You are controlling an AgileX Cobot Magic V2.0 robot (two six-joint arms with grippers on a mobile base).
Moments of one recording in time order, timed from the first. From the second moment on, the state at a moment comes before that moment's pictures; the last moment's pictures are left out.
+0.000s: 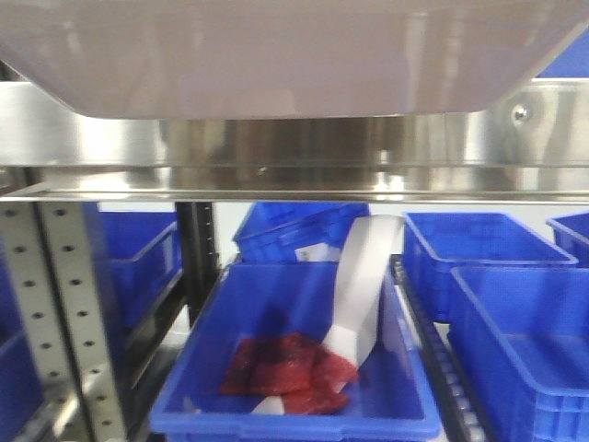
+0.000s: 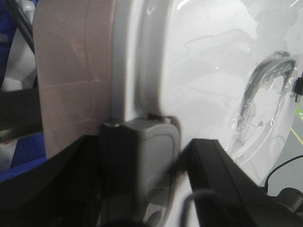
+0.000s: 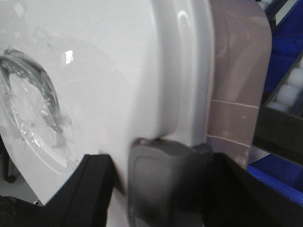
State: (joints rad) left arm 0.07 0.94 -1.02 -1.09 1.18 0.70; right arm -0.13 0.91 -1.04 1.02 1.18 -0.61
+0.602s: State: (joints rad) left arm 0.07 0.94 -1.02 -1.09 1.18 0.70; right arm -0.13 0.91 -1.04 1.02 1.18 -0.61
